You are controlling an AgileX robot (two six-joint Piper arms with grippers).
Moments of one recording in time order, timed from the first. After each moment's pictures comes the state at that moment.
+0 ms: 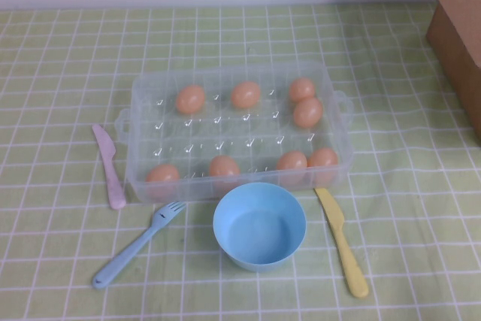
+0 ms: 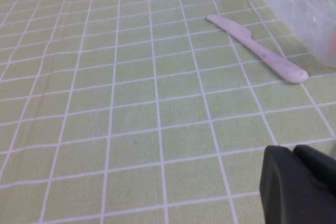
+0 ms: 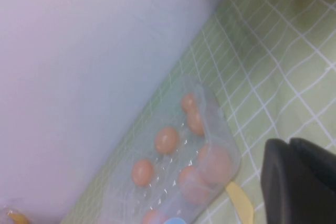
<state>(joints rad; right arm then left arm) -0.03 -0.01 0.03 0.96 0.30 0.10 -0.07 -0.01 0.03 0.06 0.37 0.04</state>
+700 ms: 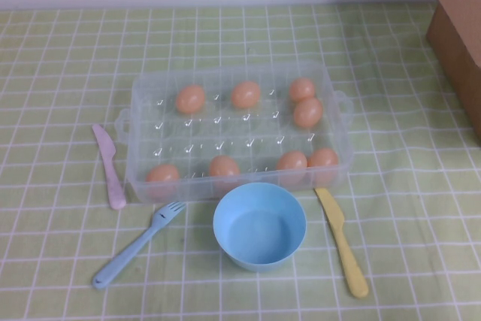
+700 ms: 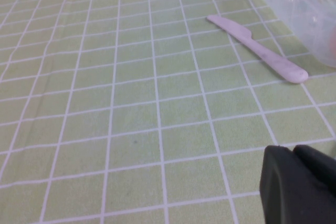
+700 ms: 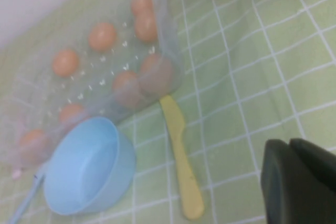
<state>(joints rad) -0.03 0.23 -0.17 0.72 0.55 0.01 -0.07 -0.01 0.03 0.06 0.37 0.04</state>
